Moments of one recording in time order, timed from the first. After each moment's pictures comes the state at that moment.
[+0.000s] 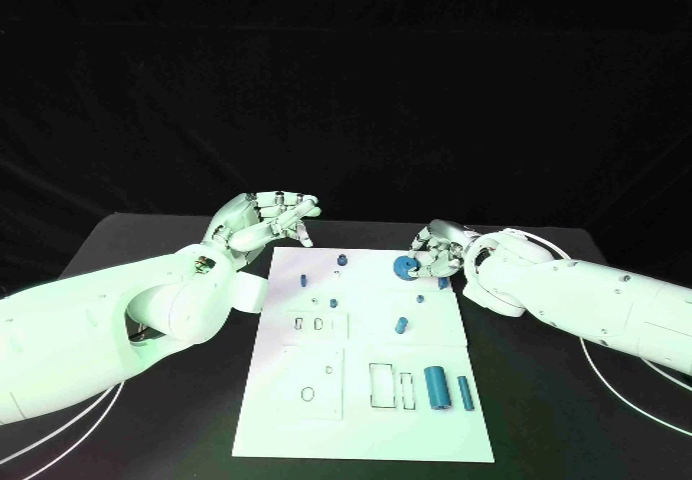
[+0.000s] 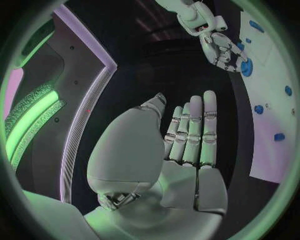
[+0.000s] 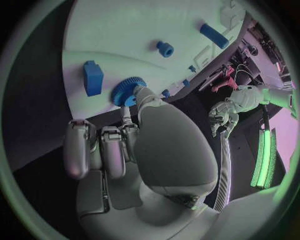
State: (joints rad) left arm 1.23 -0.92 0.02 1.66 -0.09 -0.35 0.42; left_hand 1.49 -0.12 0.27 0.28 0.05 0.83 0.21 0.29 0.22 1.02 0.16 0.14 0.09 0.92 0.09 0.91 0.56 0.18 0.88 0.19 0.87 0.51; right arm 1.27 -0.65 -0.09 1.19 -1.23 -0.27 -0.16; right_hand 1.51 -0.16 0.19 0.28 0.29 0.92 0.14 0.31 0.41 1.44 0.06 1.46 1.31 1.46 -0.01 1.55 1.31 0.07 1.44 0.09 1.42 1.31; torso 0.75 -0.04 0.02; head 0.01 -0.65
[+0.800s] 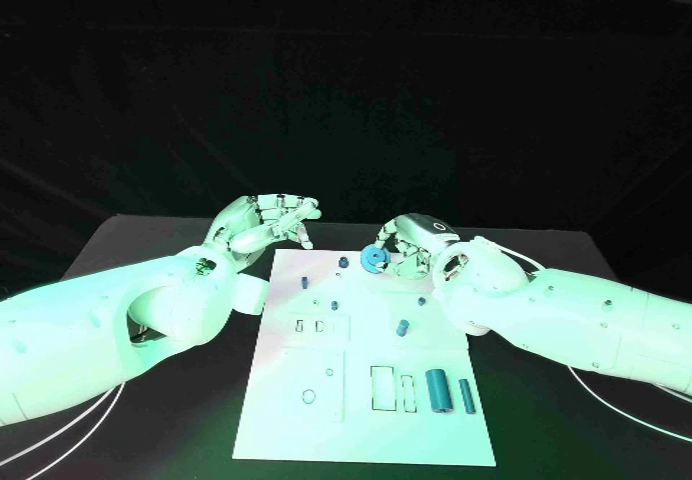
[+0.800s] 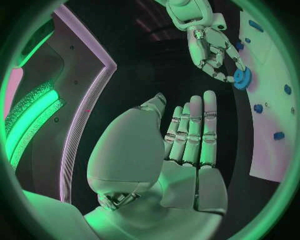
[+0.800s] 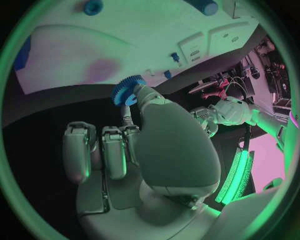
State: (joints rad) left arm 1.23 -0.92 0.02 1.66 -0.09 -0.34 0.42; left_hand 1.49 -0.12 0.27 0.28 0.05 0.83 0.21 0.29 0.22 1.02 0.16 0.14 0.09 0.92 0.09 0.92 0.56 0.18 0.87 0.19 0.88 0.51; right arm 1.26 -0.62 -0.08 1.40 -1.51 -0.49 -0.28; right_hand 1.49 -0.19 0.26 0.29 0.29 0.94 0.14 0.32 0.41 1.46 0.04 1.47 1.31 1.47 -0.02 1.56 1.31 0.05 1.46 0.09 1.44 1.31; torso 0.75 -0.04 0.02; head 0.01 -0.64
